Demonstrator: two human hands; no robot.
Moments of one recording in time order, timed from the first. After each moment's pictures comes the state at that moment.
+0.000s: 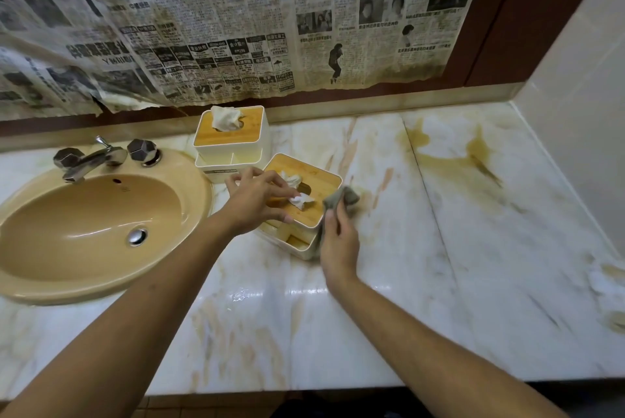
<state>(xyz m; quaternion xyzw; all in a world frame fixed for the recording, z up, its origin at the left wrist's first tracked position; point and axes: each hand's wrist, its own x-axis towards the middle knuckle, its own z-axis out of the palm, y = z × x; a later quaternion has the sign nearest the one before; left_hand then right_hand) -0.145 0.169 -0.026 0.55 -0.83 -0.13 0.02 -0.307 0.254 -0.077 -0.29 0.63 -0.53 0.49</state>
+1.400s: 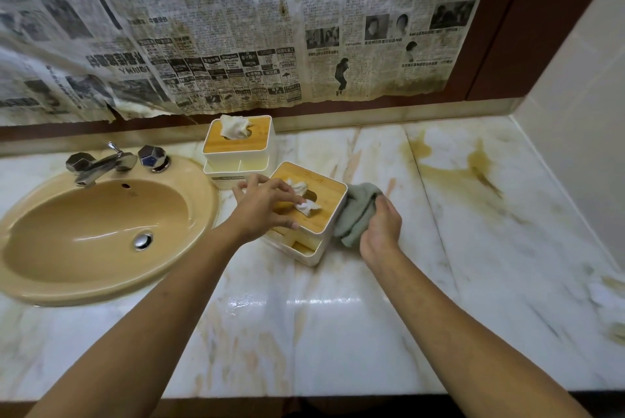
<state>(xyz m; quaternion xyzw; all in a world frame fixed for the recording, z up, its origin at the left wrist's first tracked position) -0.145 0.176 -0.025 0.56 -0.81 -0.15 0.06 -0.364 0.207 -0.065 -0.06 0.58 -0.62 0.52</state>
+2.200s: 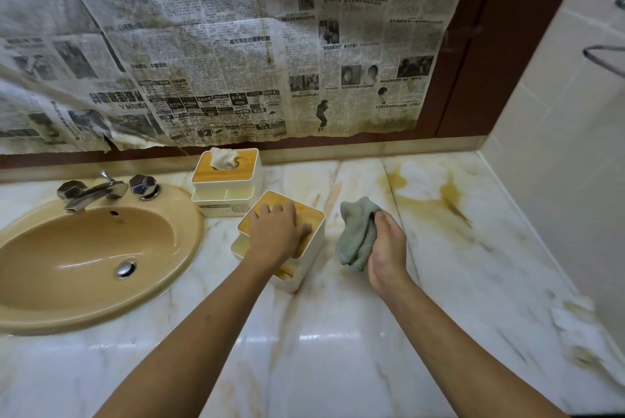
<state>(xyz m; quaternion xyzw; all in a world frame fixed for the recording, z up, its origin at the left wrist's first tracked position) -0.235 0.186 -0.022 0.69 -0.72 0.00 0.02 -0.416 0.231 -0.031 -0.20 0.54 -0.62 0.53</state>
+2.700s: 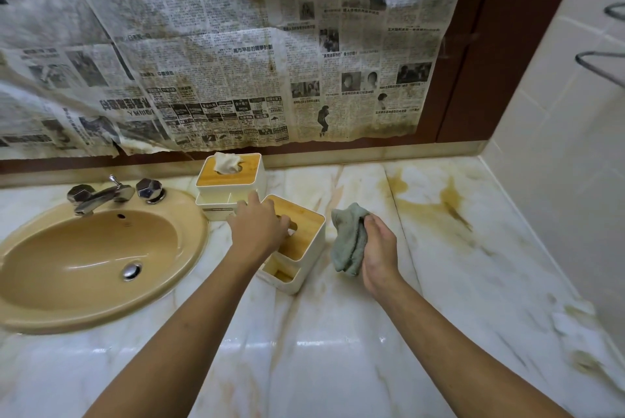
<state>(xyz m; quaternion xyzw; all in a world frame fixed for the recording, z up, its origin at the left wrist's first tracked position) -0.215 0.186 0.010 0.75 -0.66 -0.02 0.03 -0.410 0.234 -0.030 -0.24 0.55 -0.59 0.55</state>
